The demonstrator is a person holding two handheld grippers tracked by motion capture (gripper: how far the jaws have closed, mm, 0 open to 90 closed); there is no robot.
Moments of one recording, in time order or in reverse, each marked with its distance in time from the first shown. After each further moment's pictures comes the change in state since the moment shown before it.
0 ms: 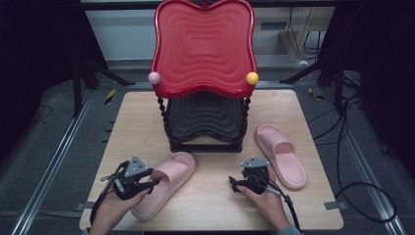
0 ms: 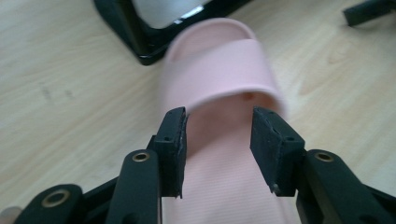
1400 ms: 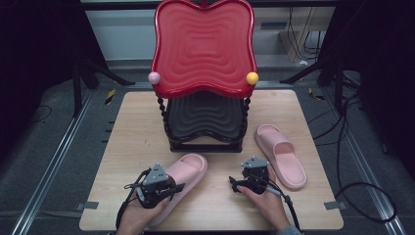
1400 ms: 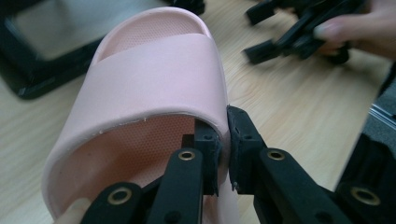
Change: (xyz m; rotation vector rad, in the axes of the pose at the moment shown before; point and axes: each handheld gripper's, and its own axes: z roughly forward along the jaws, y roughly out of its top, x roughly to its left) left arm -0.049 0.017 0.016 -0.114 -0.196 -0.051; right arm 0.000 0.000 0.000 0.001 0.002 0.001
